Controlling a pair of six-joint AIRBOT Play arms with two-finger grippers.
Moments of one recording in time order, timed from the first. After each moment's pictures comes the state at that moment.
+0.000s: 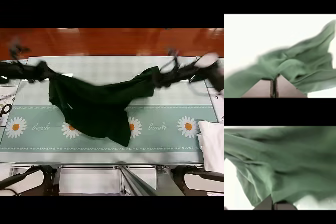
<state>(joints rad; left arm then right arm) 0.22 -1.26 1.23 0.75 -1.09 -1.29 -0.01 -1.43 1.36 -0.72 1.26 1.28</state>
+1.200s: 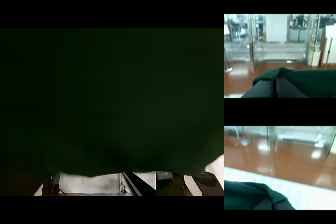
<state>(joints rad) 0.43 -0.23 1.49 1.09 -1.16 -1.46 -0.12 -0.59 1.83 -1.19 1.50 1.48</state>
